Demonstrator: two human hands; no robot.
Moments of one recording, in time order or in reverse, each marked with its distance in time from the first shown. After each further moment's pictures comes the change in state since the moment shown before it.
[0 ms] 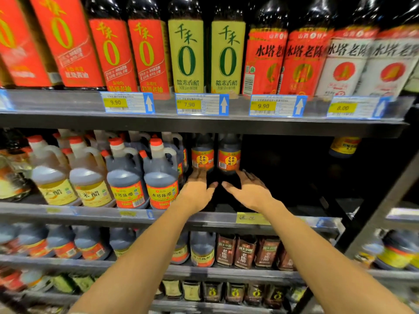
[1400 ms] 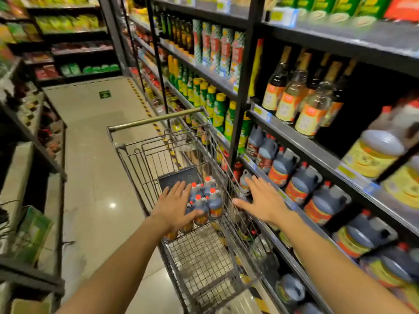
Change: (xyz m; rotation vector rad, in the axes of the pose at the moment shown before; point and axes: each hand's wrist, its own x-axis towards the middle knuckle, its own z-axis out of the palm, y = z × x) left_hand -0.522 -0.488 -0.148 0.313 -0.057 -0.869; right_hand -0.169 -0.528 0.304 -0.246 -0.504 -1.037
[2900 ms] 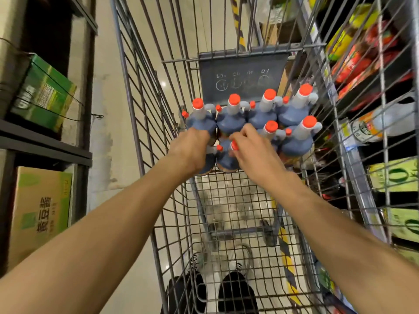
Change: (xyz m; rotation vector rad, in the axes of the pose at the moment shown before) left_hand 0.151 -0.114 0.234 -0.201 -0.227 -0.483; right_hand 0.262 -0.090 0.303 -0.004 -0.155 -0.485
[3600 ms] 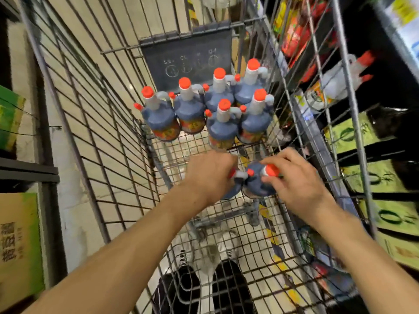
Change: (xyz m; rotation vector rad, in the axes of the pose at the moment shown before) left_hand -0.048 0.109 0.047 0.018 0.000 0.401; right_hand -0.161 0.081 0.000 0.336 0.106 0.320
